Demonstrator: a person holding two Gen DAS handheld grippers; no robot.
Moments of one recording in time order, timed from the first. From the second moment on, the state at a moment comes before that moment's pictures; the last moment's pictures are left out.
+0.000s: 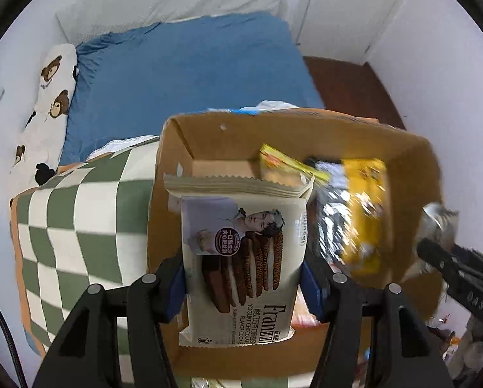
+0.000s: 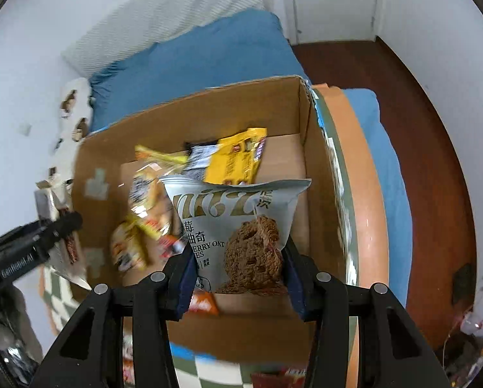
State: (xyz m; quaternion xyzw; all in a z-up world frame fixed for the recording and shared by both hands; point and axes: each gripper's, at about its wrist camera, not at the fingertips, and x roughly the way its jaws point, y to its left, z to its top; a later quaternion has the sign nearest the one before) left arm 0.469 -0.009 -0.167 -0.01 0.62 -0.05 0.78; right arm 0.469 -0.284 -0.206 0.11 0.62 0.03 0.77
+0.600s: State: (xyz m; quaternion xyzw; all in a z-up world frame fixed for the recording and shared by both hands) left arm 0.516 -0.011 -0.226 -0.03 0.66 -0.05 0.75; right arm 0.511 -0.275 -0.272 0.10 0.66 0.00 0.74
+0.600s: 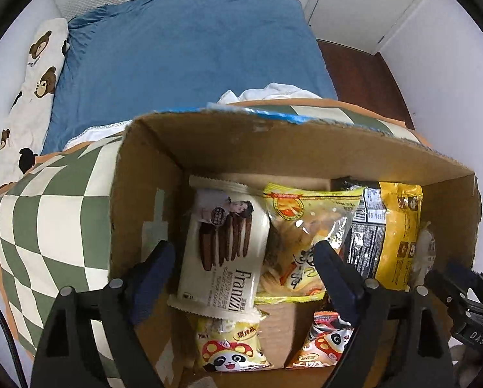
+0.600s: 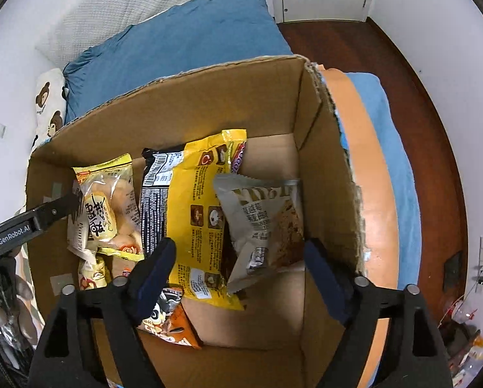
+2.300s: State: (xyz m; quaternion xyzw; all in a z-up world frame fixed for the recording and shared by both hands) left arm 0.260 0.025 -0.122 -0.06 0.52 -0.02 0.85; right arm 0.283 -0.274 -0.191 0.13 0.57 0.01 0.81
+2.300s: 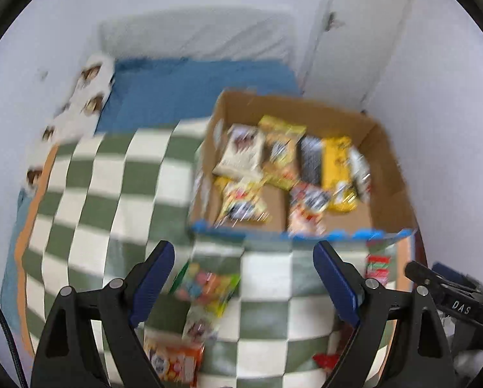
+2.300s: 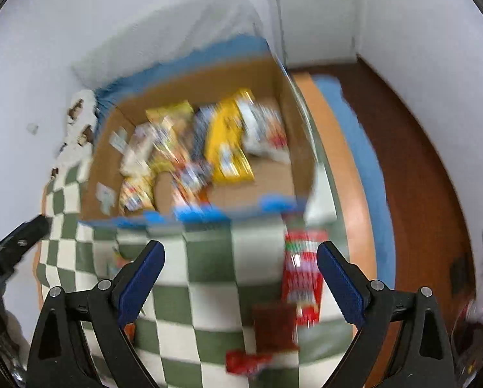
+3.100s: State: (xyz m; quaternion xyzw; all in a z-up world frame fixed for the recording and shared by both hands) left arm 0.252 0.092 -0.299 -0.25 0.69 0.03 0.67; right arm 0.223 -0.225 -0.357 0.09 0.69 0.01 0.72
